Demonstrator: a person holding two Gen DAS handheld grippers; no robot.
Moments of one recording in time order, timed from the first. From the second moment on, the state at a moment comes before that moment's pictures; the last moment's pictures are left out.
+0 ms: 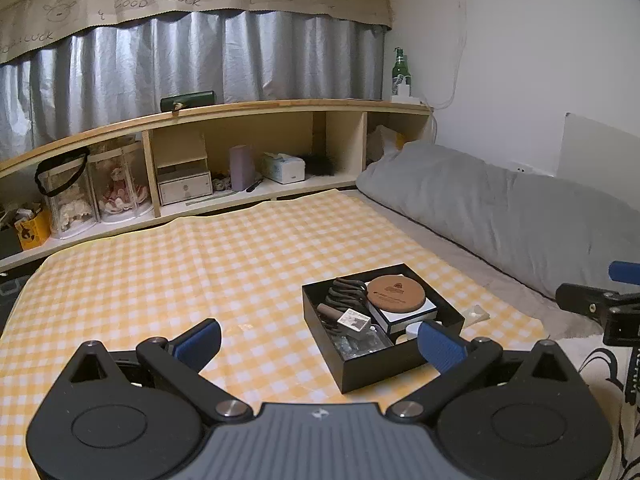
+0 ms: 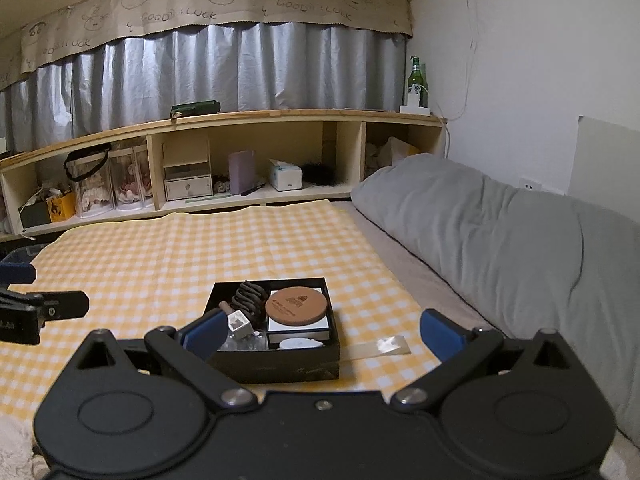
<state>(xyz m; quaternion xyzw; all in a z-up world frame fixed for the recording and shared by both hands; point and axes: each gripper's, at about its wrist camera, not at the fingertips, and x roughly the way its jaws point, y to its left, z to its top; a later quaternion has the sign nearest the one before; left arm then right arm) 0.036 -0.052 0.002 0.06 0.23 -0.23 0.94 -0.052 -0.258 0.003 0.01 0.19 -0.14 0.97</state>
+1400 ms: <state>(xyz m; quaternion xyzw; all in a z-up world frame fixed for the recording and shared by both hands) 0.034 -0.053 -0.001 0.08 0.23 -0.24 0.94 -0.053 -0.257 0.002 0.01 0.19 -0.14 0.97</state>
